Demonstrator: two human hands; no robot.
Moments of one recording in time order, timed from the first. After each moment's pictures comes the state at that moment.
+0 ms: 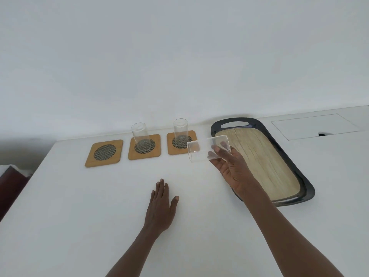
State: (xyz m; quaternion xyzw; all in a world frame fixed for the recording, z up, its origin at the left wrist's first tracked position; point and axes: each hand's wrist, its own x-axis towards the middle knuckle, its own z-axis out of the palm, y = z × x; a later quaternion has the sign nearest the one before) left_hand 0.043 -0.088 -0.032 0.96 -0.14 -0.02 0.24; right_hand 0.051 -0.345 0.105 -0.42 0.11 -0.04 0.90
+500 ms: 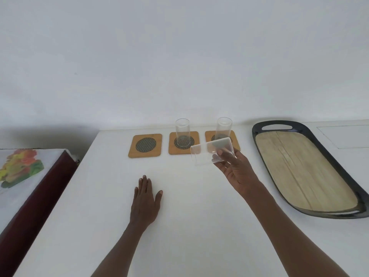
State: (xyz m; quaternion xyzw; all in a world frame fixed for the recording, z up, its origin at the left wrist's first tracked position) left_hand 0.071 0.098 -0.024 0.98 -0.01 0.01 0.22; right_hand 0.078 -0.208 0.105 -0.45 0.08 0.02 0.89
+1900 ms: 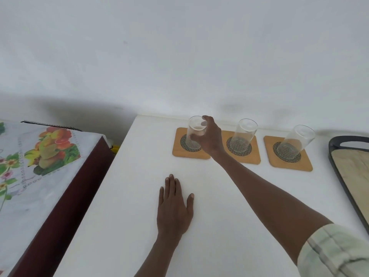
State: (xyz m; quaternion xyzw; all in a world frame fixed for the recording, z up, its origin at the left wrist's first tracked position) left_hand 0.107 0.166 -0.035 0.98 0.04 0.04 0.20; right_hand 0.296 0.044 0.066 -0.87 0.01 -0.05 0.49
